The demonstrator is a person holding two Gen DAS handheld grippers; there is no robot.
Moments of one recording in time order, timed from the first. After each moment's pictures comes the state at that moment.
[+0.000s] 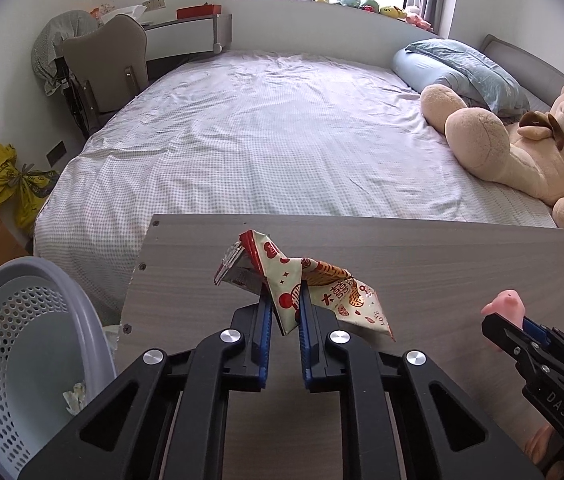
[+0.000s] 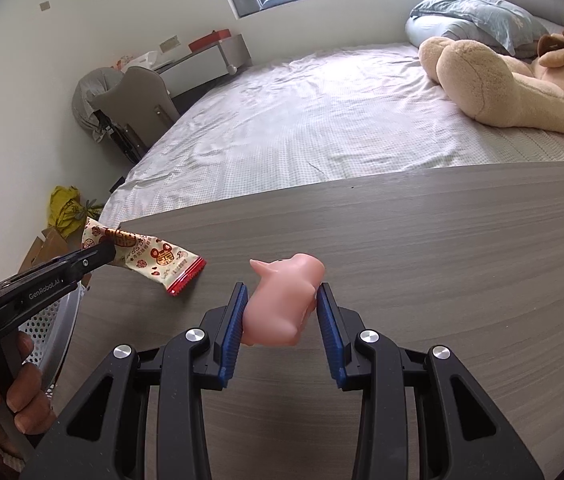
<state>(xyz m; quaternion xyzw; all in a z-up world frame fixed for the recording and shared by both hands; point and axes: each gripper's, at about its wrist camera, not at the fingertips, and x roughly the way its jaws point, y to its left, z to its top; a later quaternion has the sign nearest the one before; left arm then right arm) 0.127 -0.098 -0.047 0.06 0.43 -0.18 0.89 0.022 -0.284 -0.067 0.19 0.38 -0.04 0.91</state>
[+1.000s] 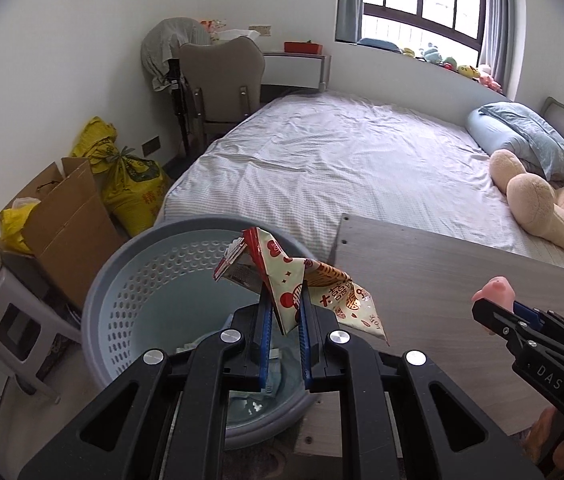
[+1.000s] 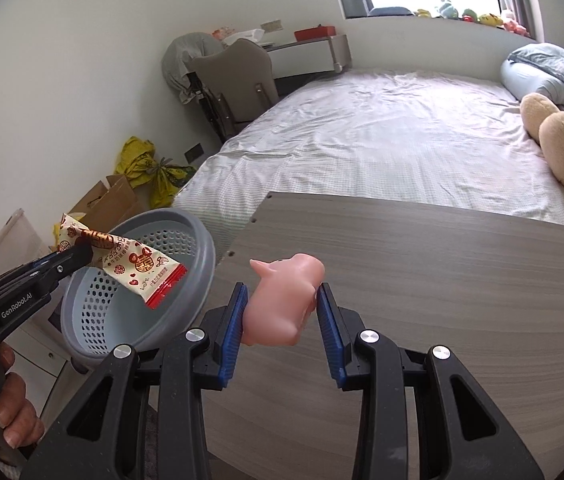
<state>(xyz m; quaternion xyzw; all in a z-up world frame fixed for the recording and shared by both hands) 0.046 0.086 0.008 0.01 0.37 -0.04 0.93 0.033 -0.124 -0.020 0.11 0.37 0.10 0.92</state>
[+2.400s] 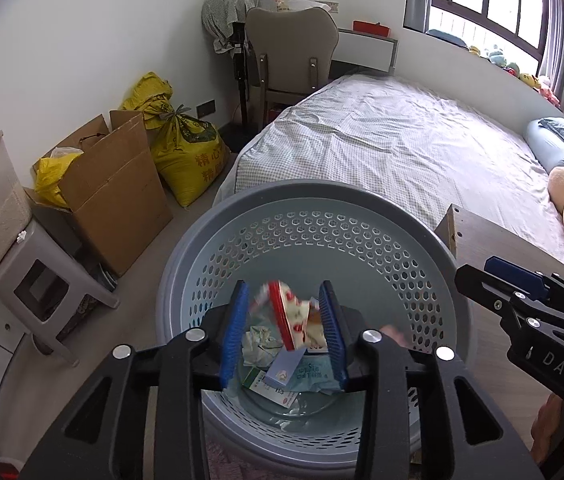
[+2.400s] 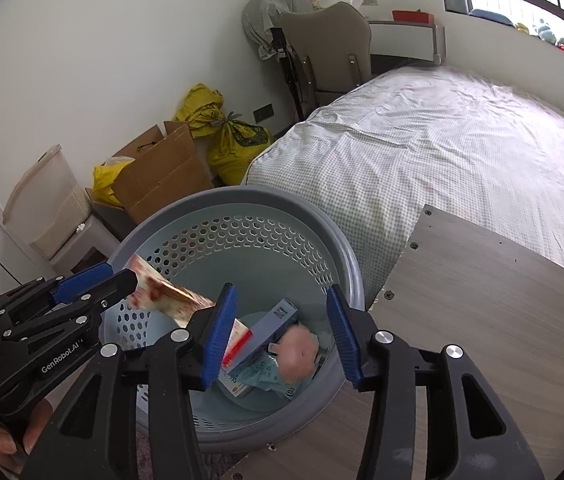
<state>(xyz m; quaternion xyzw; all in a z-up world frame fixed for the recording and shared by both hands) 0.082 0.176 -0.030 -0.03 0.41 0.04 0.91 0.108 0.002 -0.033 0.04 0.40 0.20 0.89</state>
